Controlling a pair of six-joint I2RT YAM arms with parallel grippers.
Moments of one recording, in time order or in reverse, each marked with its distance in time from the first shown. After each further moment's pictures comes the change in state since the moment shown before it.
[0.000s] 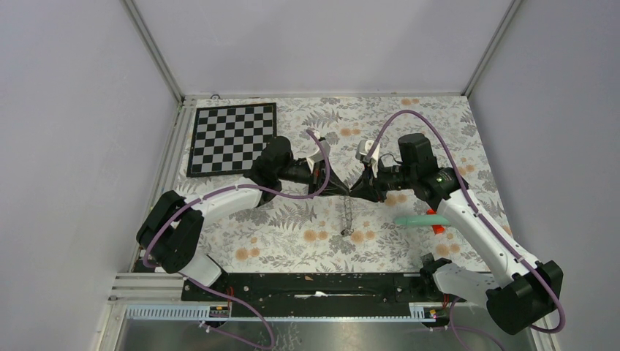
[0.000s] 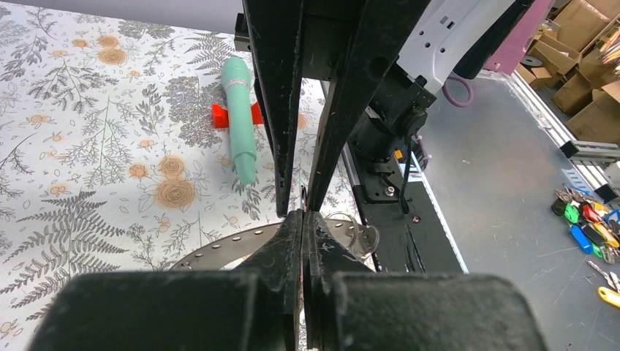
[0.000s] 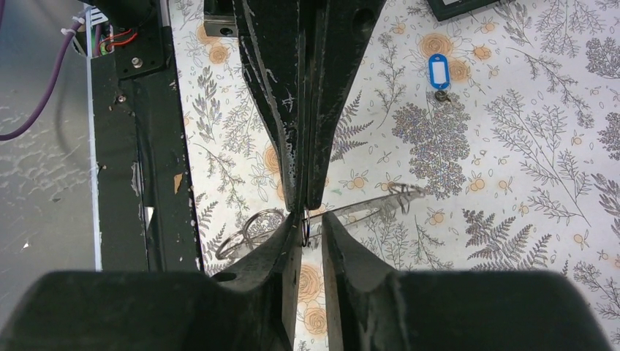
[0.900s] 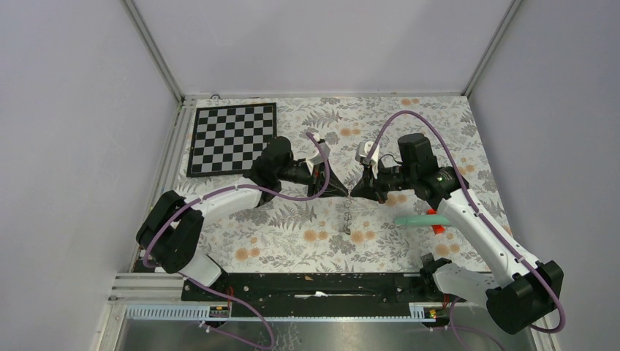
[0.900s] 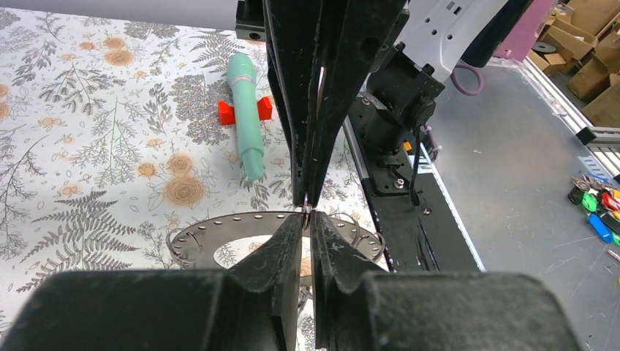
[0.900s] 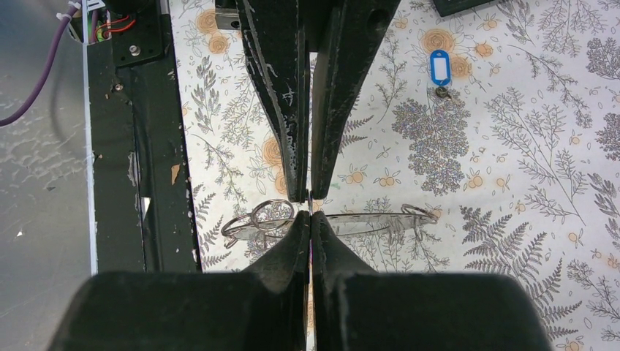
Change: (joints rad) left arm 0.006 0.000 -0.007 -0.018 0.004 0.064; right arm 0.000 0.002 0.014 -0.039 0.002 -0.046
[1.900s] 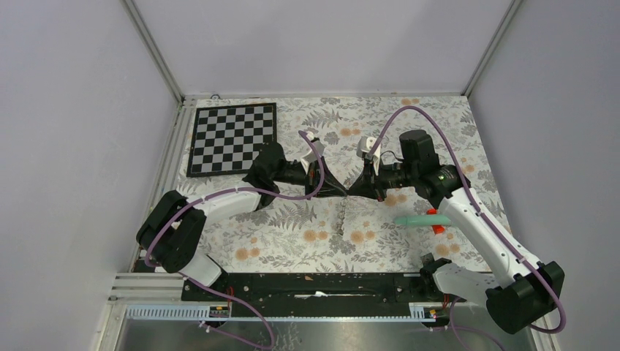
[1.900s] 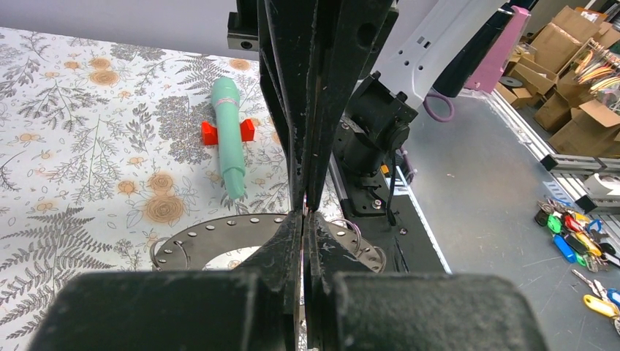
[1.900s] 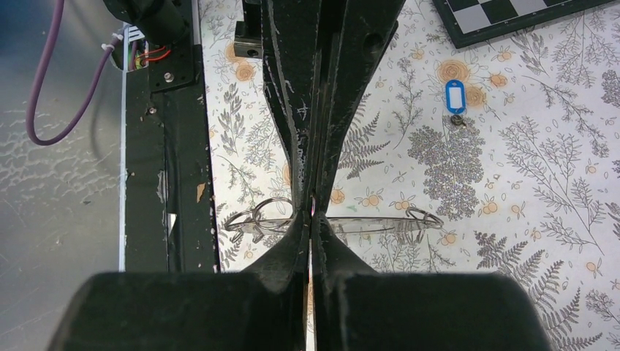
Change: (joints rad) left arm 0.007 0.002 -0.066 0.254 0.018 -0.220; right arm 0.000 0.003 0.028 0.024 -0.074 0.060
